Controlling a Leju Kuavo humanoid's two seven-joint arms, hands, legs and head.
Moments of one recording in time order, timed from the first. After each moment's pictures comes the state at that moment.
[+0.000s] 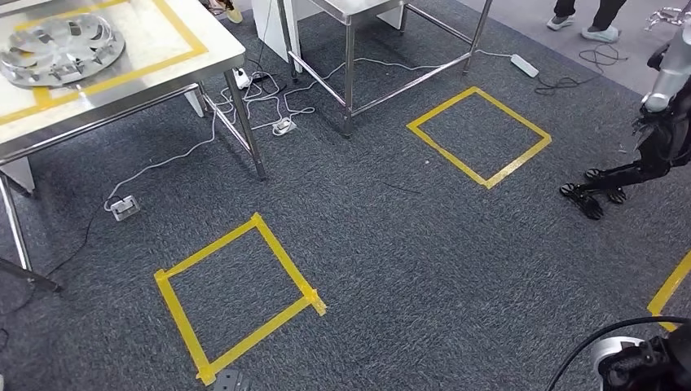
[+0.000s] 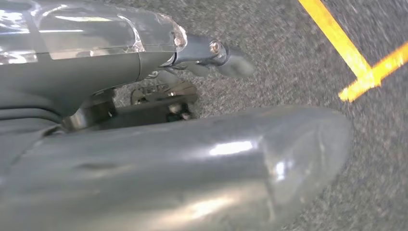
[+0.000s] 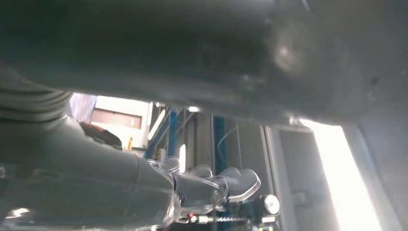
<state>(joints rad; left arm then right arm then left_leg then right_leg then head) -0.11 0.01 -1.03 -0.20 0.89 0.35 -0.36 -0.05 -0.33 0.16 -2.40 0.58 -0.69 0.02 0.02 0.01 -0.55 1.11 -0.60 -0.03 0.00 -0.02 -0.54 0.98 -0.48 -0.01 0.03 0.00</state>
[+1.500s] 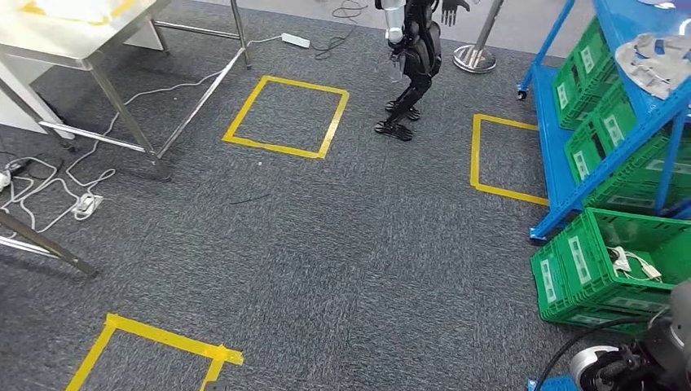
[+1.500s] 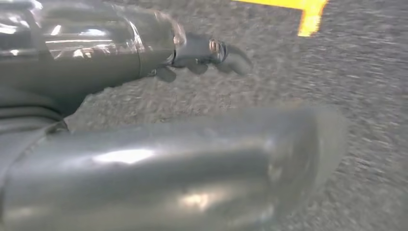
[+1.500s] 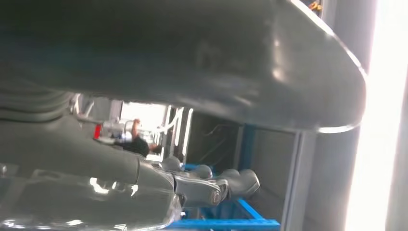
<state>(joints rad) -0.11 0.06 -1.09 -0.20 0.90 0.42 -0.32 0.08 -0.30 0.13 -2.40 0.37 -0.69 -0.10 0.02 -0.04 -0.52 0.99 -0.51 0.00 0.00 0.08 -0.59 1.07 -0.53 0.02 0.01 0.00</state>
